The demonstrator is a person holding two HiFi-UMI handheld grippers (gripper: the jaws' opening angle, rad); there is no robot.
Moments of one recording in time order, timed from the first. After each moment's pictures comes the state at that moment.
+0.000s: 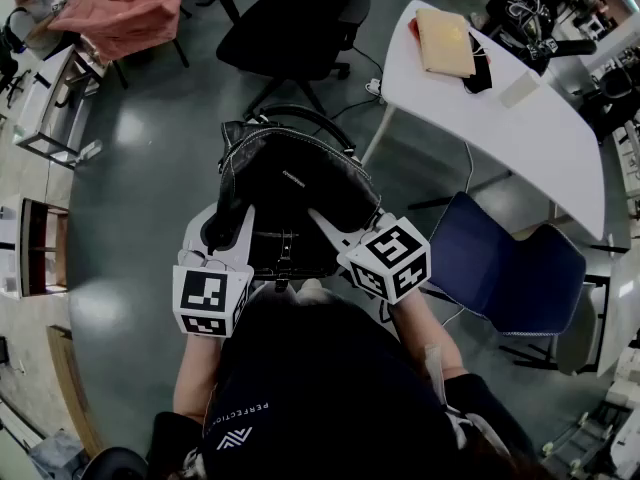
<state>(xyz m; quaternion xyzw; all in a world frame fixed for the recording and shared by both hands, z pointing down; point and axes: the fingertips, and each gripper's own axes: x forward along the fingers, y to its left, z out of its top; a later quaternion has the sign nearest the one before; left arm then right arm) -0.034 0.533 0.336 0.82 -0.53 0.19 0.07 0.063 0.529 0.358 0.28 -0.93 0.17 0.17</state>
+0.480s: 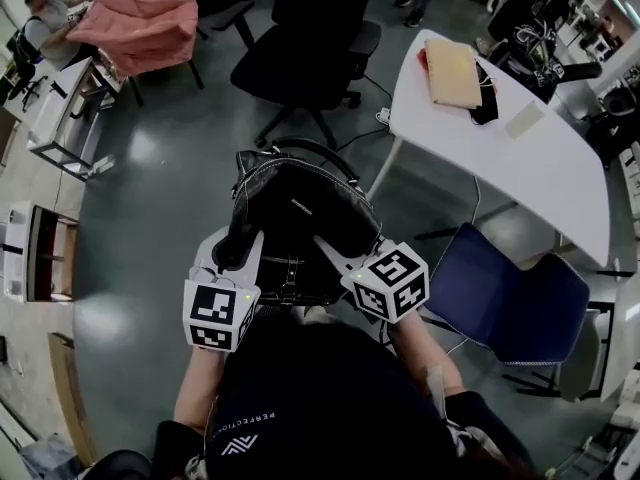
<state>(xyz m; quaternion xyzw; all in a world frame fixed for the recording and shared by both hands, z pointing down) -0.030 0.531 0.348 0.82 -0.52 0.21 0.09 0.065 0.527 0.372 0.27 -0.93 0.21 0.16</state>
